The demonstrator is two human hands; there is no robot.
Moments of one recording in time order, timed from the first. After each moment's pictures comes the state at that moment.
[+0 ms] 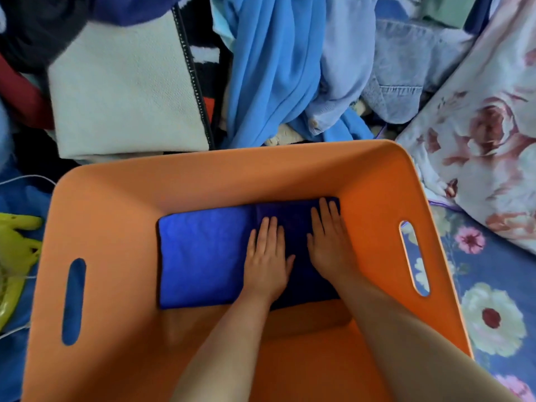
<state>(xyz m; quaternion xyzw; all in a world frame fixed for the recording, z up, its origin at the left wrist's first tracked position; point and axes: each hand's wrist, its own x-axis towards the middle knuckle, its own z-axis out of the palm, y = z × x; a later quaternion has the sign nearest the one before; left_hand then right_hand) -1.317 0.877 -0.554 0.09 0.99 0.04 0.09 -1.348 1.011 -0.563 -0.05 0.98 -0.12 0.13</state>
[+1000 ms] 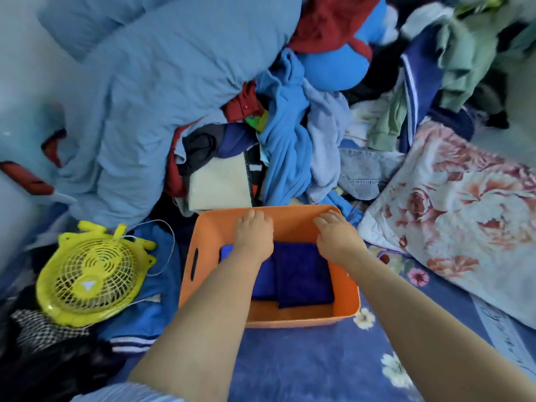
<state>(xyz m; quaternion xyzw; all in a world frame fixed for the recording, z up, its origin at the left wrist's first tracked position) -1.302 0.862 -0.281 0.02 1.00 -0.05 0.06 -1.315 1.026 -0.290 -0.15 0.98 -0.12 0.10</state>
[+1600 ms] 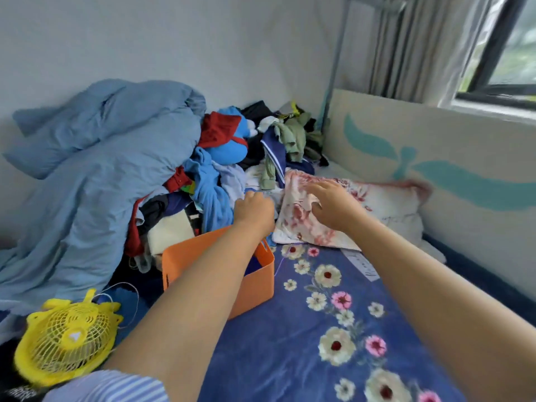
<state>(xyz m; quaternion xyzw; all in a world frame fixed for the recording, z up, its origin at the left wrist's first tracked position) -1.046 0.953 -0.044 0.21 0.97 -0.06 -0.06 -1.000 1.109 -0.042 -0.03 0.99 -0.09 -0.13</state>
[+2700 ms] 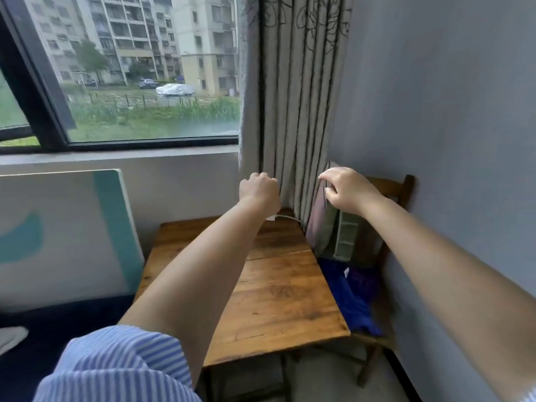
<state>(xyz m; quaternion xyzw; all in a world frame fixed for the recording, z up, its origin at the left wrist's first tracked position) -0.331 1.565 0.013 0.77 0.62 0.08 -0.09 -0.154 1.544 0.023 0.59 0.79 0.02 -0.18</state>
